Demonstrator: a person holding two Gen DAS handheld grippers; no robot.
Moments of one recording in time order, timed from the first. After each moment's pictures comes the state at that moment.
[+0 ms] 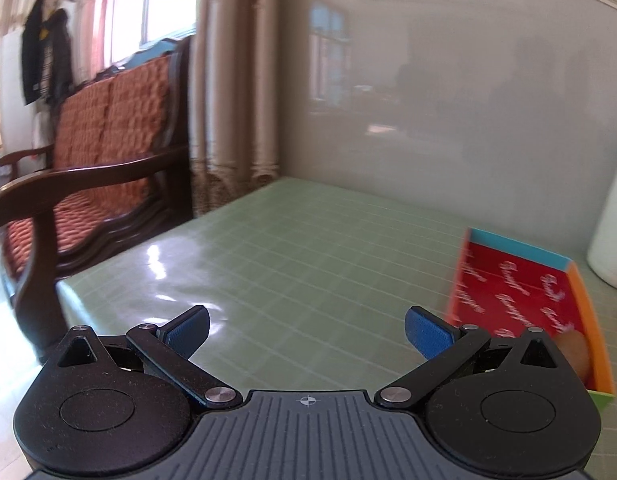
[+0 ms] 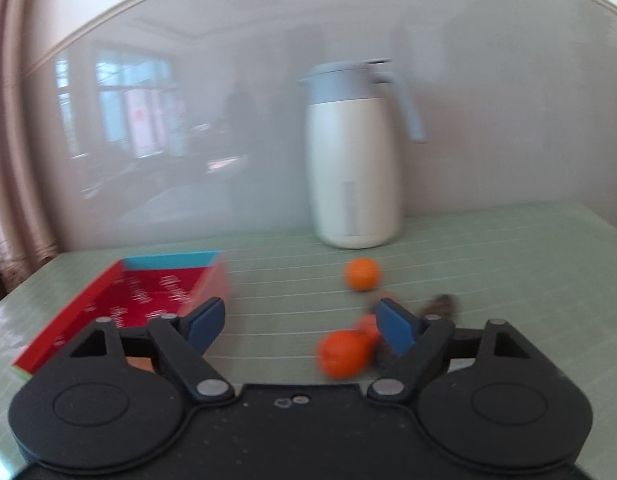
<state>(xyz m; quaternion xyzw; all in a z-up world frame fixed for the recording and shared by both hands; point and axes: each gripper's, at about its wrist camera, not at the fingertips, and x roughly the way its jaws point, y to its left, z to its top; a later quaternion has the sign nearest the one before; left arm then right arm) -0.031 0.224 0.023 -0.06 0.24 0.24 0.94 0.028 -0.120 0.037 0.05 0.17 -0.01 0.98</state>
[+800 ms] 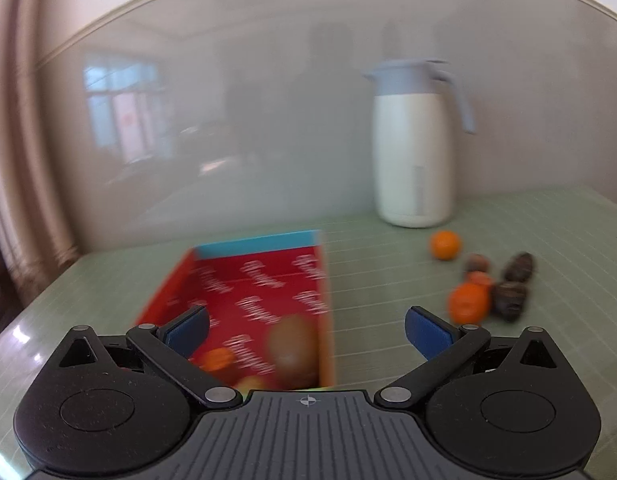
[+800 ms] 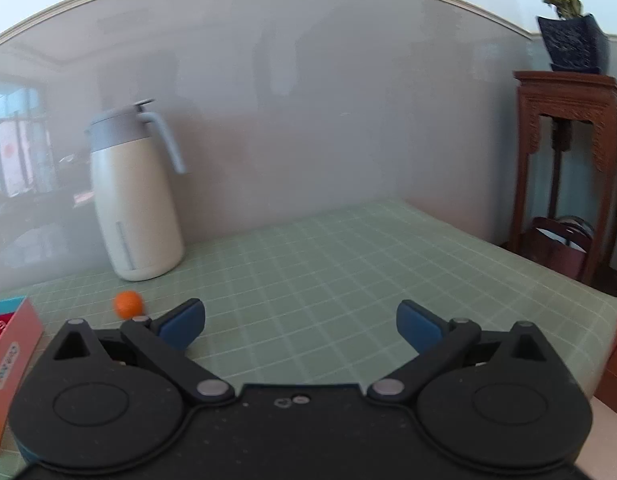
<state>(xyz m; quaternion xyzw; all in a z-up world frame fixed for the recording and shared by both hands) 0.002 0.020 0.017 0.10 0.21 0.00 0.97 -0.016 -0.260 0.037 0.09 0.15 -0.20 0.96</state>
